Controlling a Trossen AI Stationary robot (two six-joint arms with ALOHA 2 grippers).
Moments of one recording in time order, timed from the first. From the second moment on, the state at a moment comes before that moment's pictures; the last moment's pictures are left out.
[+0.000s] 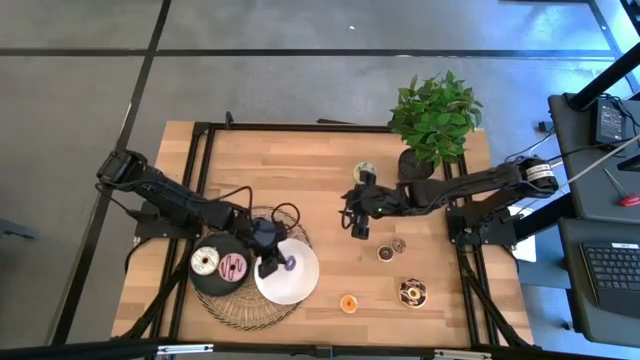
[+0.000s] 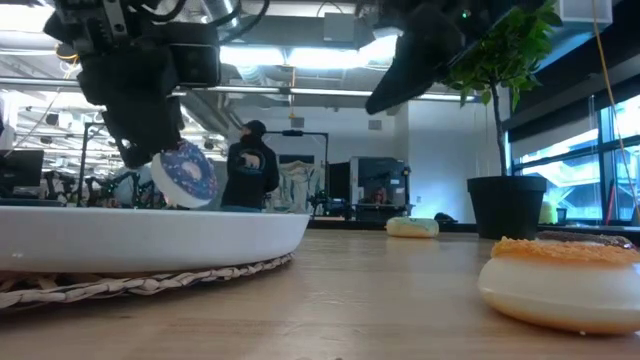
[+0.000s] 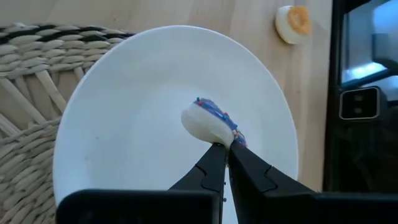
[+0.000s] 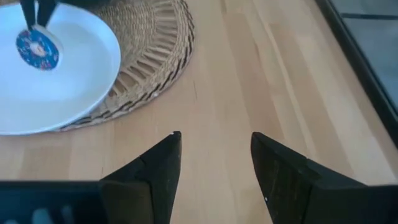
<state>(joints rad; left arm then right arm) -0.30 1.40 0.66 -0.06 0.09 -0.76 0.11 1.47 0.99 -0.26 0.30 0.05</state>
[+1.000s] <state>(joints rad) -0.35 1.48 0.66 -0.05 0.03 -0.86 0.11 1.49 0.99 -0.26 0.30 0.04</state>
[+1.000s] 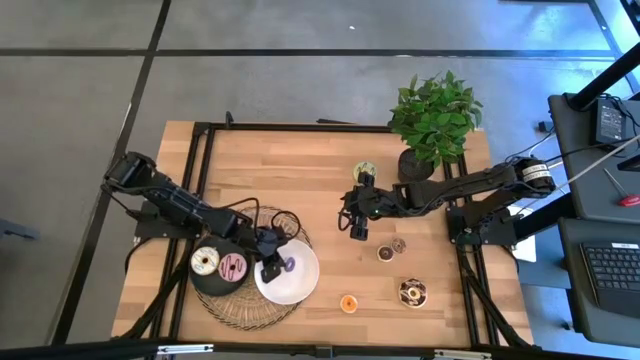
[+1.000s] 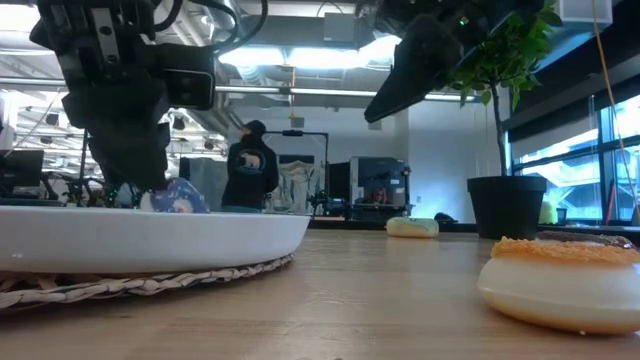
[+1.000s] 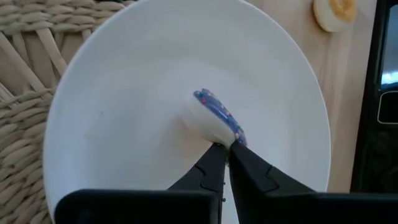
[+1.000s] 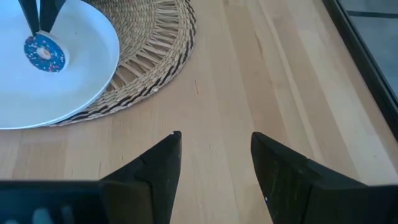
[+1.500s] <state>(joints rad) -0.35 1.48 0.66 -0.06 0.09 -0.88 0.11 1.49 0.99 -0.26 0.30 0.04</state>
